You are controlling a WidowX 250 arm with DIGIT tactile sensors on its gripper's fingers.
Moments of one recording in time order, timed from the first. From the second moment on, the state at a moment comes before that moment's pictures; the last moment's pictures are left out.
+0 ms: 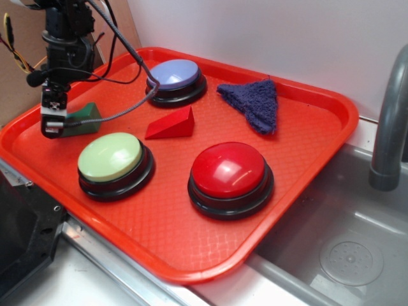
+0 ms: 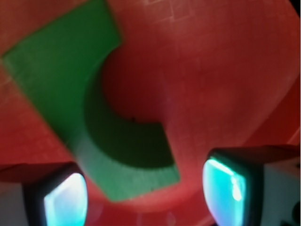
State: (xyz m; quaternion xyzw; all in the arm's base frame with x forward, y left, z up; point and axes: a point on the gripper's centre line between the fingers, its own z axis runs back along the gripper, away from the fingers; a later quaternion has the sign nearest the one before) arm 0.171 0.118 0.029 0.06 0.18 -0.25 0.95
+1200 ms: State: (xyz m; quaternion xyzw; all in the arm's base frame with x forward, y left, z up) arm 0.153 0.101 0.121 -0.01 0.04 -0.12 0.99
